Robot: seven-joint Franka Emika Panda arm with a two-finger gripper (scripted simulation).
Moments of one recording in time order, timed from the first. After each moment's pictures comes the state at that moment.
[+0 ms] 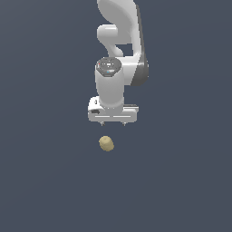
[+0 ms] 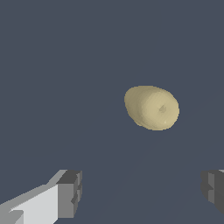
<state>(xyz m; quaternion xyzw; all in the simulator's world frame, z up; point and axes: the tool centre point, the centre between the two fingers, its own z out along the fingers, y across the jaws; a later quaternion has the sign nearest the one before) -0.008 -0.012 0.159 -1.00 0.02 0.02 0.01</state>
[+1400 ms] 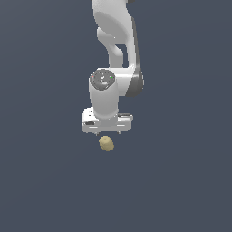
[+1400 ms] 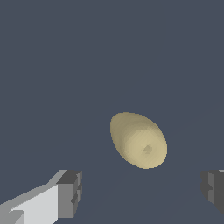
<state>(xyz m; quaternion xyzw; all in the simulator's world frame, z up) 0.028 -0.036 0.138 -1.00 -0.04 0.00 0.00</state>
